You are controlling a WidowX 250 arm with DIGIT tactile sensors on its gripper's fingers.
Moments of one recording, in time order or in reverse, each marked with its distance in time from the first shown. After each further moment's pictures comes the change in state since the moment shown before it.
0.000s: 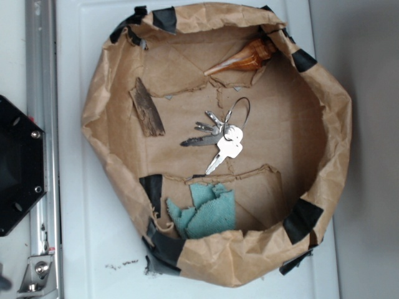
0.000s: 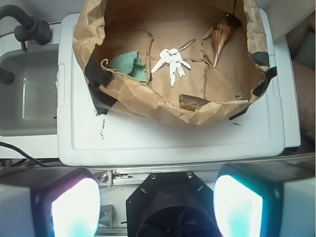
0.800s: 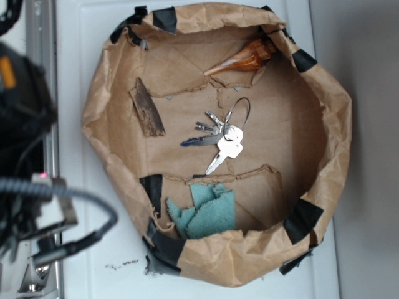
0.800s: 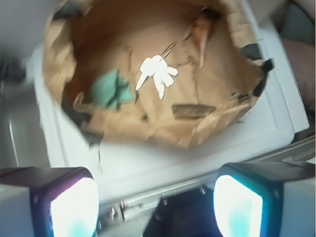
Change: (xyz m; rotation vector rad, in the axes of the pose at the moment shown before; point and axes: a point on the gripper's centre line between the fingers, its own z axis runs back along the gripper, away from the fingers) arm 0.030 0.012 -0.025 -0.002 -0.036 0.305
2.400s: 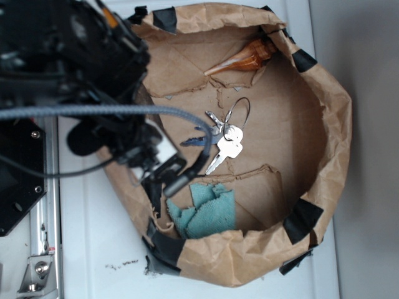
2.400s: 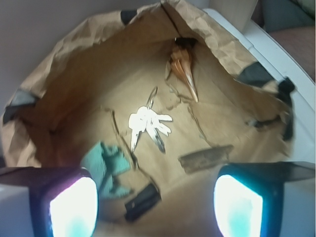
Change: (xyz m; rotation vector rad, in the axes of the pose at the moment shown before) arm 0.053 0.011 -0.056 -0.055 -0.171 0.279
